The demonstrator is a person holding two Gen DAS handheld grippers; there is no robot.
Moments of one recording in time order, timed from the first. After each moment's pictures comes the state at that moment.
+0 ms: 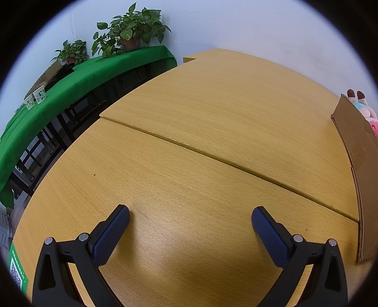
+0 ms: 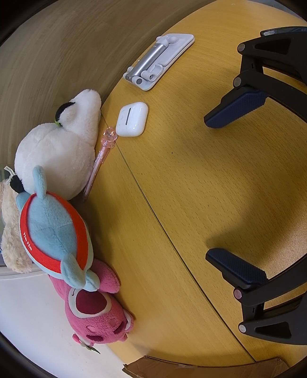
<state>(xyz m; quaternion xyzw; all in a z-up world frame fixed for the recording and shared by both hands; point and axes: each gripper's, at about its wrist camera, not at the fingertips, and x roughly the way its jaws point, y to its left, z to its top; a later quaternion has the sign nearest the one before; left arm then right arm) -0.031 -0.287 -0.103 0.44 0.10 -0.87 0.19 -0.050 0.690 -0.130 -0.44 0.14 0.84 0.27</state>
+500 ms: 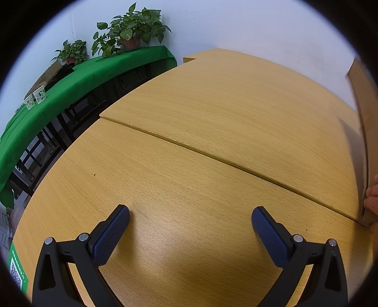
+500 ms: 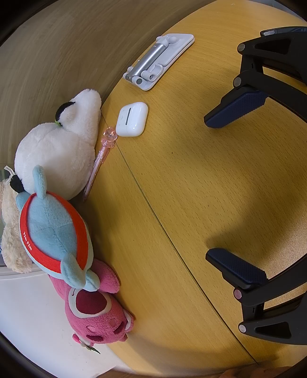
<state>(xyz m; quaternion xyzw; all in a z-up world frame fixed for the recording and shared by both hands) -0.032 -0.287 -0.103 0.44 0.10 -0.87 0.19 -0.048 0.686 -0.128 -0.44 0.14 0.84 0.27</state>
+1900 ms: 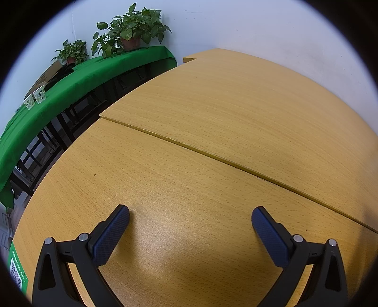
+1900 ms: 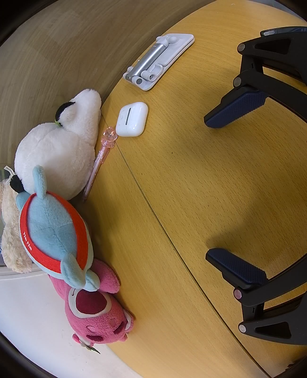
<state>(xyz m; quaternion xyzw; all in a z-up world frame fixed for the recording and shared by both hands) -0.032 -0.287 -0.102 0.44 0.10 -0.87 0.19 -0.031 0.660 -0.115 -0.44 0.14 0.85 0.28</state>
